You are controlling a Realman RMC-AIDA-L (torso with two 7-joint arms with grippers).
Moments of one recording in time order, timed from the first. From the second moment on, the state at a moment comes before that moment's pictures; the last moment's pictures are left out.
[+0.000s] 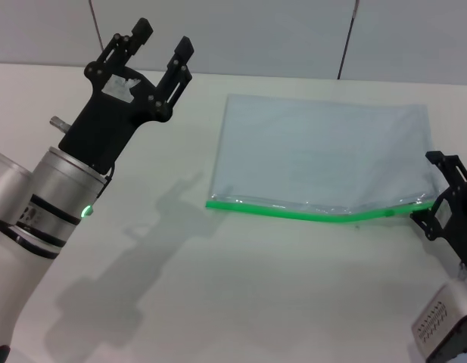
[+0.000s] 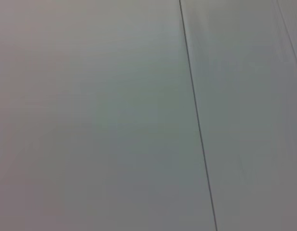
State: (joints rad) left arm -0.61 -2.04 0.15 -0.24 1.51 1.60 -0.14; right arm 0.39 2.03 -2.77 -0.34 1.19 -0.99 -1.37
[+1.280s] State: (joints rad) left arm -0.61 -2.04 0.15 -0.25 1.52 1.60 -0.14; right arm 0.44 2.04 -2.76 -0.37 1.19 -0.88 -1.38
